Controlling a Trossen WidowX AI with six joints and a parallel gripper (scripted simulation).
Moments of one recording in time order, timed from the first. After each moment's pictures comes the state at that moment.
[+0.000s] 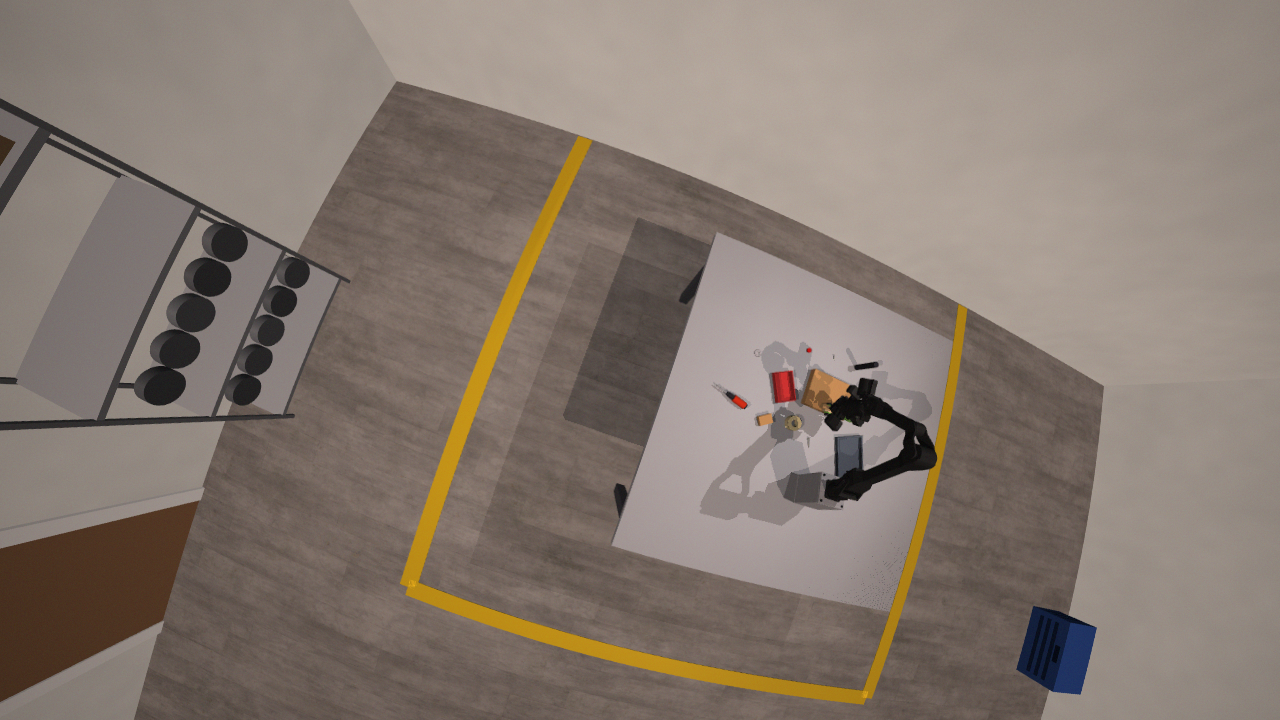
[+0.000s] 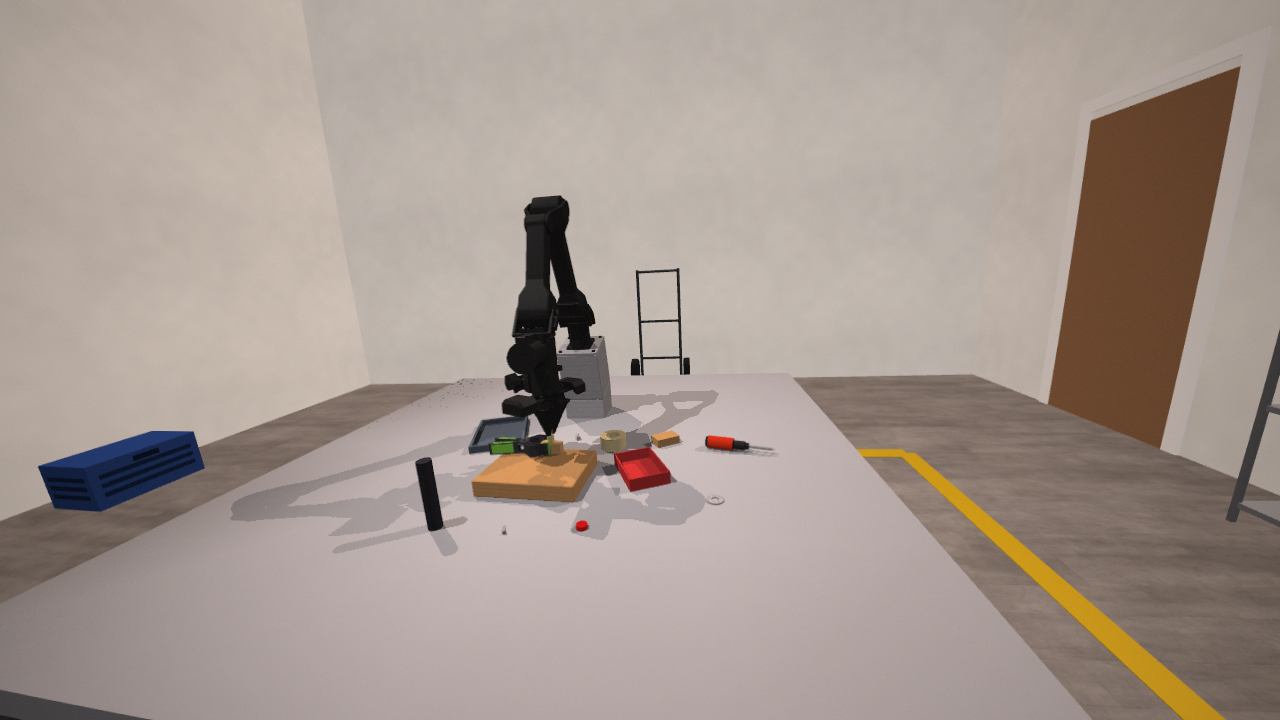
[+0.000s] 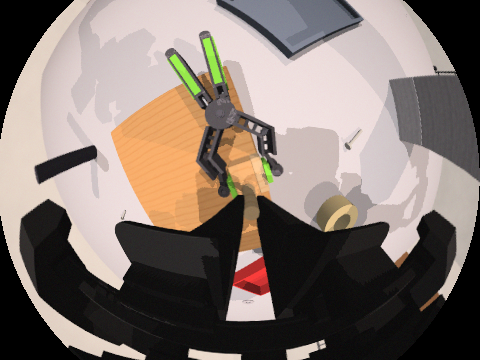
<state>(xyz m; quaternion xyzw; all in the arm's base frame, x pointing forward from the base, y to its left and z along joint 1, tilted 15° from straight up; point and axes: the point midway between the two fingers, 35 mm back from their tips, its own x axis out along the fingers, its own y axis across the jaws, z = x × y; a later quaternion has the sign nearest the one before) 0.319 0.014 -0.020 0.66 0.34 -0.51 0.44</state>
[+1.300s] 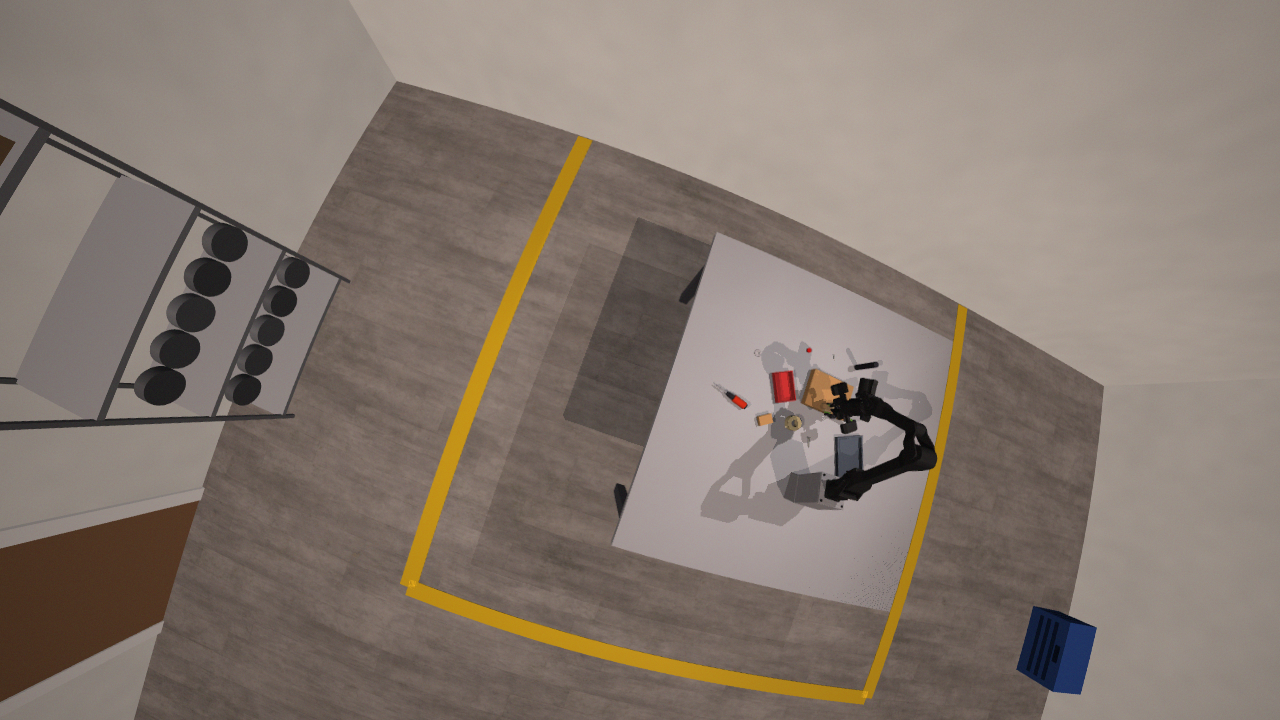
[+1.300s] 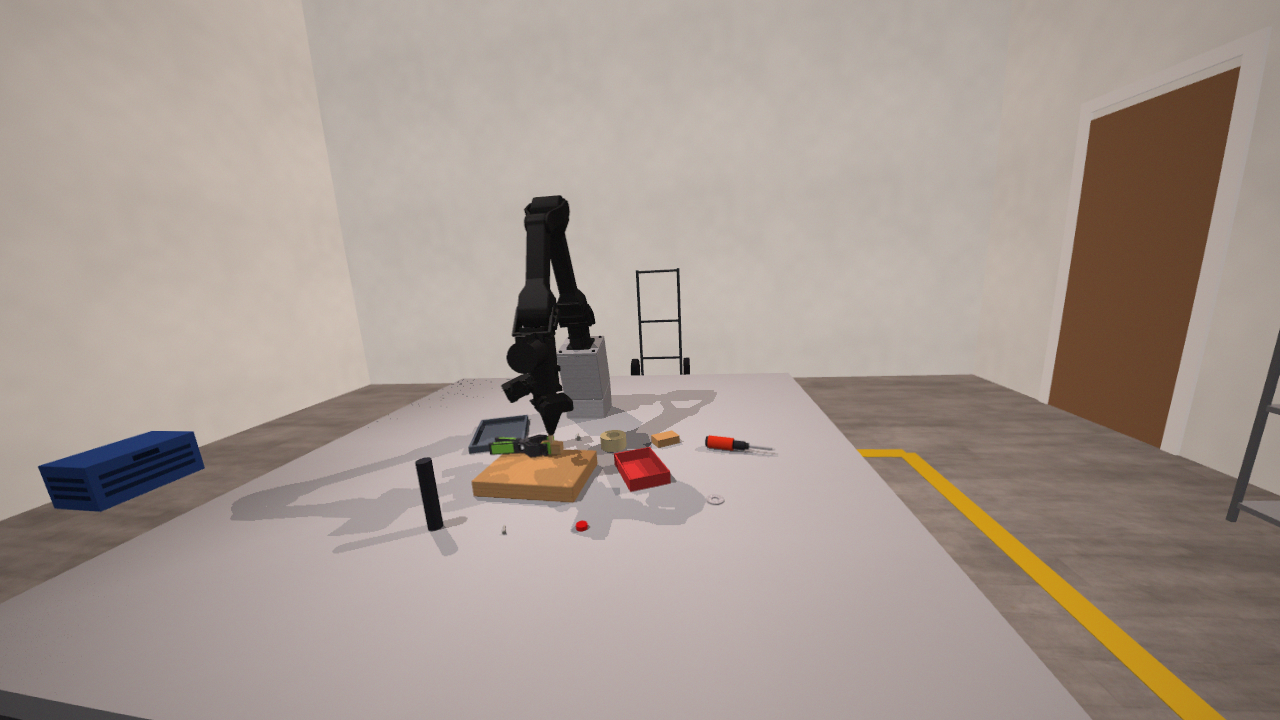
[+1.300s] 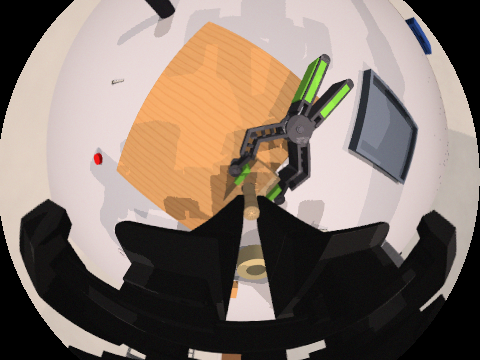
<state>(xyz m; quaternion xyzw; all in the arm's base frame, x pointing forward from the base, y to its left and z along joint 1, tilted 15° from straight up) 0.319 0.014 -0.018 0.37 0.54 -0.28 0.70</state>
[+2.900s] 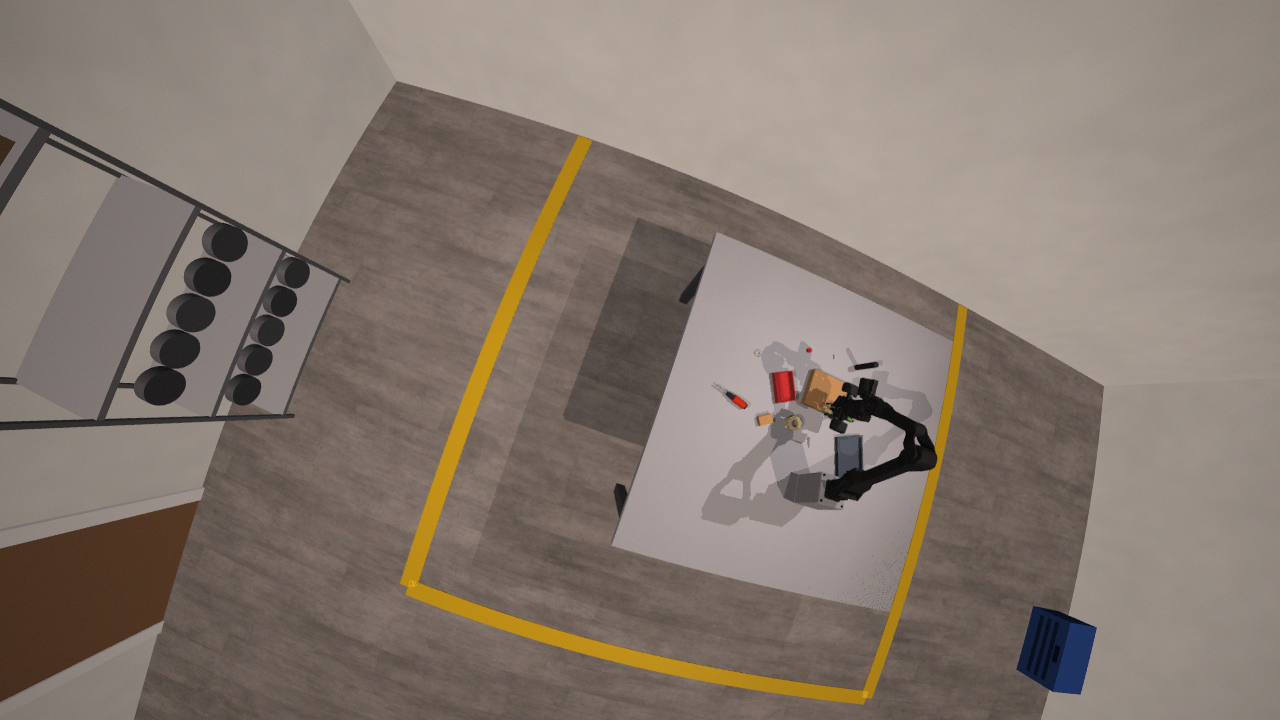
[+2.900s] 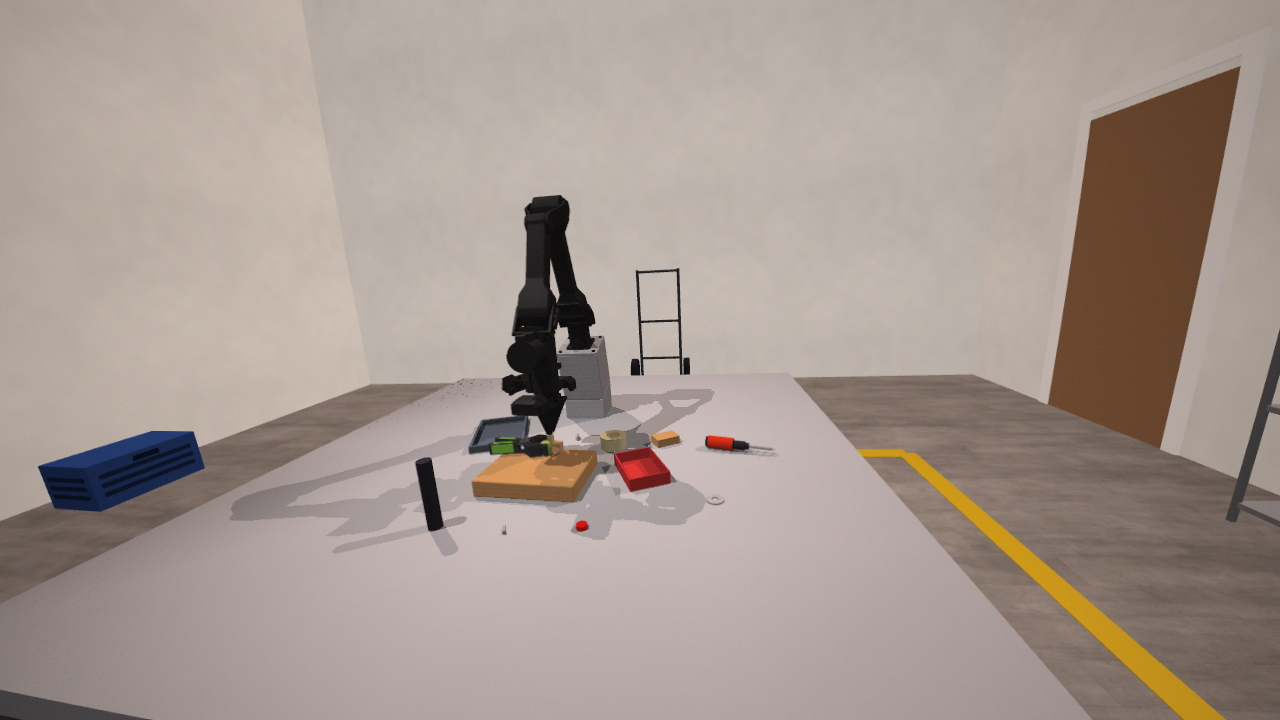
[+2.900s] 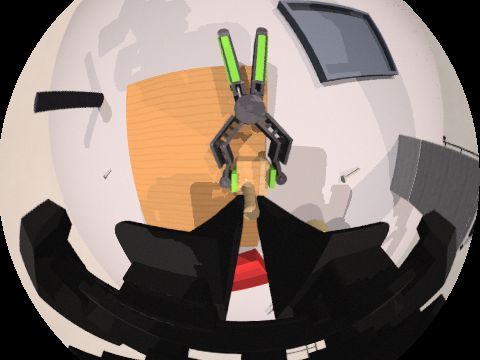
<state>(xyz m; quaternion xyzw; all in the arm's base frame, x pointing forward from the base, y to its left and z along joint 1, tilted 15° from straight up) 0.319 0.014 -0.017 0.58 0.42 -0.44 0.54</state>
